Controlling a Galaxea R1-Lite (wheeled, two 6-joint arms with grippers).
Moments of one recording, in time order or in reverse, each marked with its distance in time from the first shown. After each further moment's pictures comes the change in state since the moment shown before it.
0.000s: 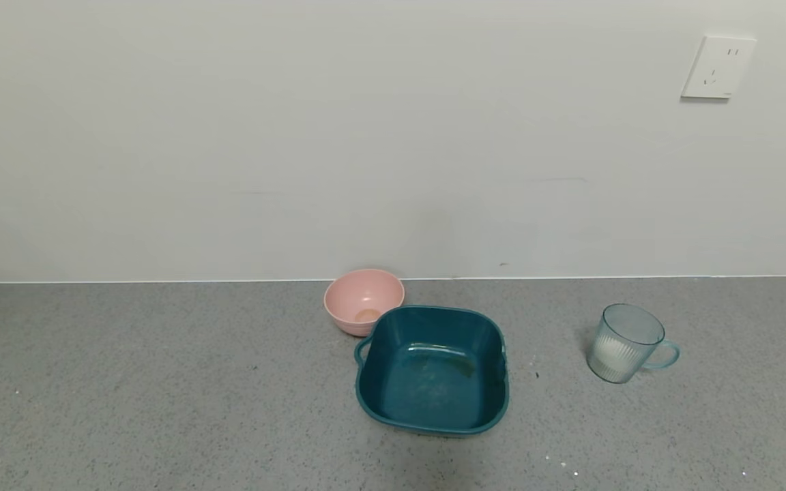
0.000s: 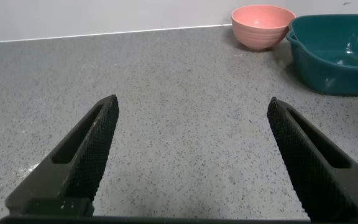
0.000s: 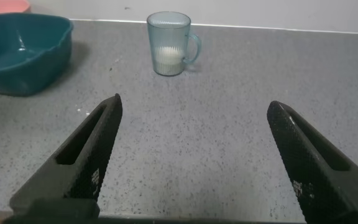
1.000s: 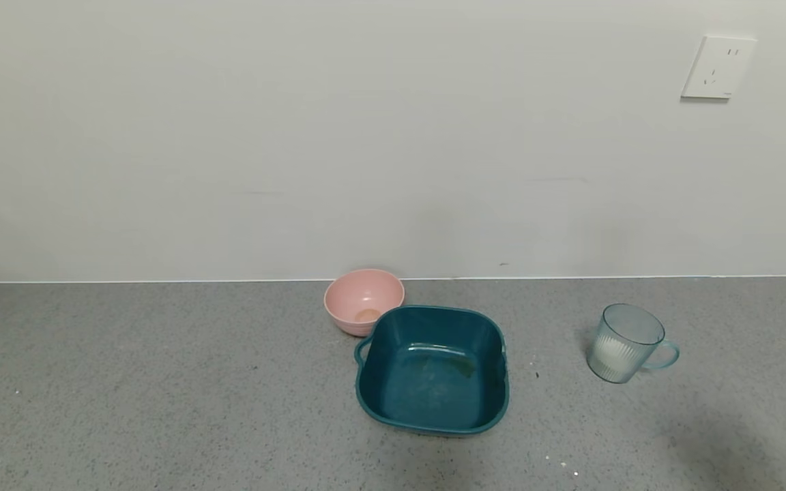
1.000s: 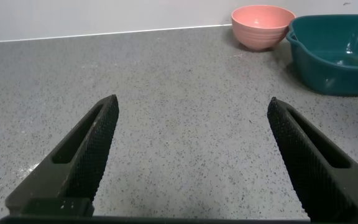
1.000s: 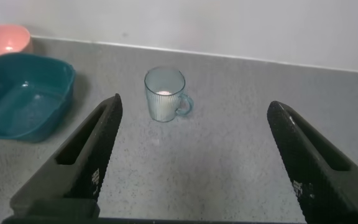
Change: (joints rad) left arm 0.000 0.000 0.000 0.000 0.000 0.000; right arm 0.000 0.751 -0.624 0.054 -0.001 -0.061
